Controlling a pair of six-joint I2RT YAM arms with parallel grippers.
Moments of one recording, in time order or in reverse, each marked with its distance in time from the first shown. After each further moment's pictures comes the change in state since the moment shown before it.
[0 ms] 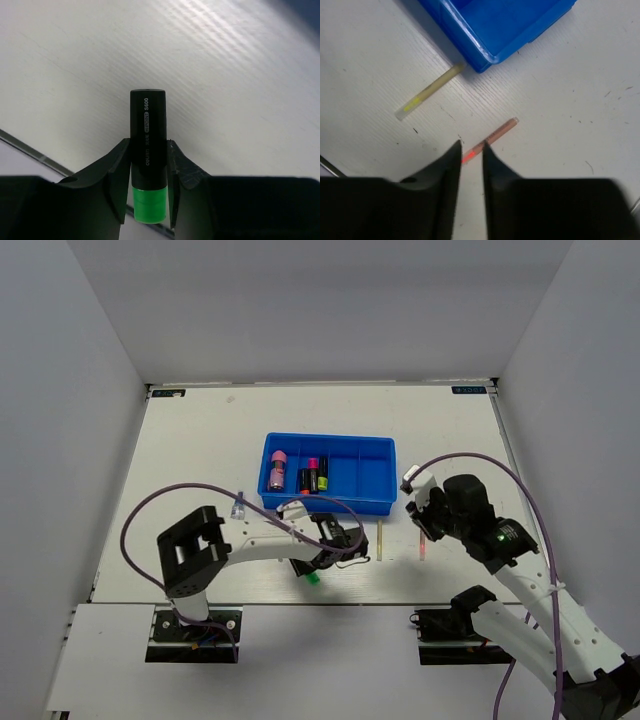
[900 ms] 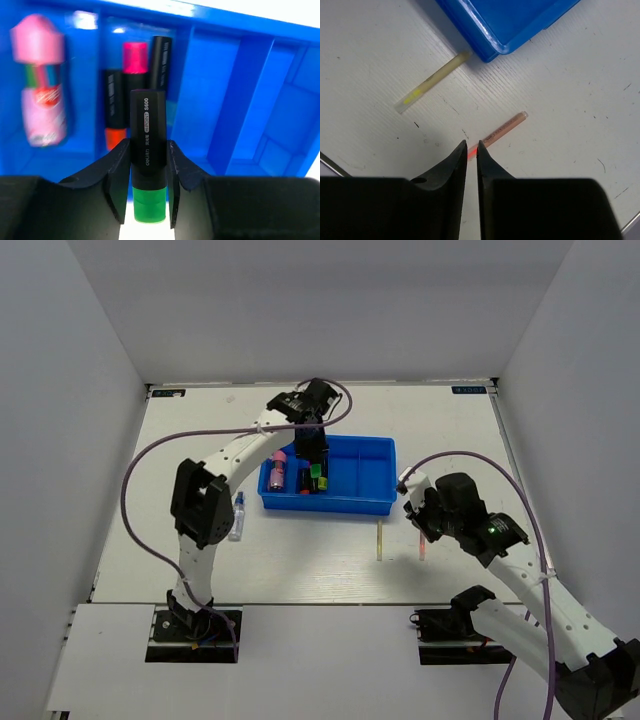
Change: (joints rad) left arm 0.597 0.219 0.718 0.182 0.313 1.163; right arm -0.001 0.066 -0.020 0.000 -0.008 0.014
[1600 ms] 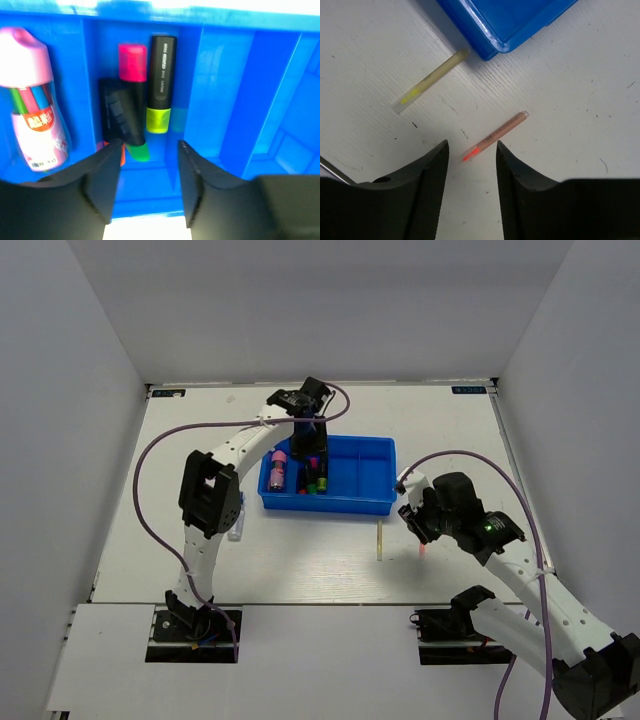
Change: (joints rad) left arm 0.072 0.135 0.080 -0.018 0.160 0.127; right arm 0.000 0.027 -0.008 0.014 0.010 0.002
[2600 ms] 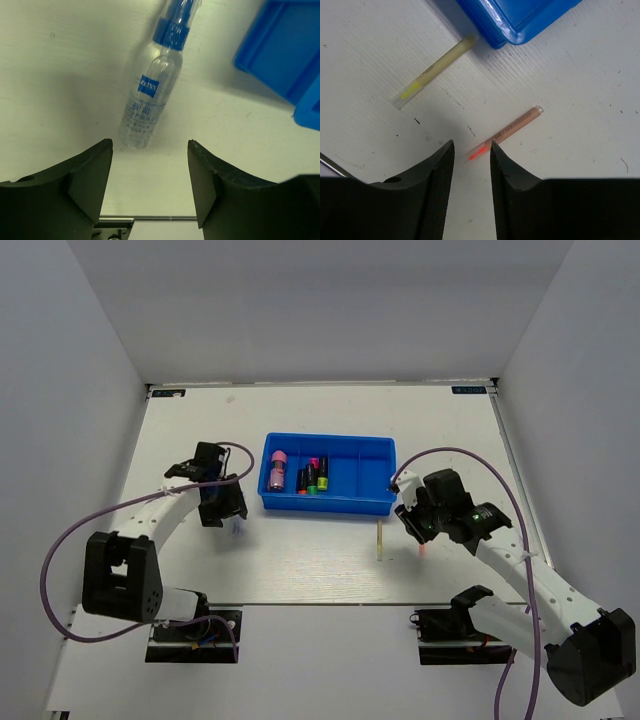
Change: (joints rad) left arm 0.402 -0.777 -1.095 0.244 0.068 0.114; right arm 0.000 0.113 0.000 0.003 -0.008 0.016
